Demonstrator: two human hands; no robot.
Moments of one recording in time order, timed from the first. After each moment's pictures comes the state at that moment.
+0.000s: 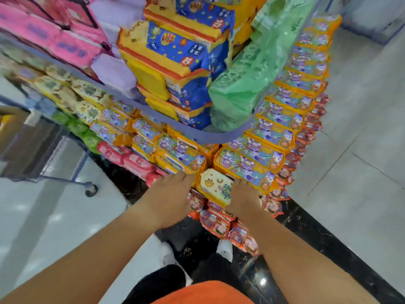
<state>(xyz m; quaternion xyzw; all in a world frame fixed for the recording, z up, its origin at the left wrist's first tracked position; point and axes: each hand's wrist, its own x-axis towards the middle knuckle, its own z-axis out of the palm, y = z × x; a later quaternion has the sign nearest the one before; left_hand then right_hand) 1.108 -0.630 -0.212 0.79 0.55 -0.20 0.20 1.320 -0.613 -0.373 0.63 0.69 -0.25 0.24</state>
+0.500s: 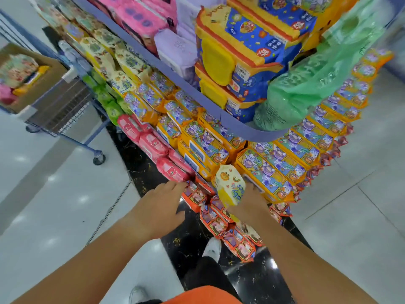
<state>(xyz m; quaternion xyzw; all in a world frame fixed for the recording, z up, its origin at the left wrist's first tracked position) 1.057 -0.718 -0.210 0.68 0.67 -0.11 0.28 1.298 -0.638 -0.349 0.67 0.64 -0.36 0.13</state>
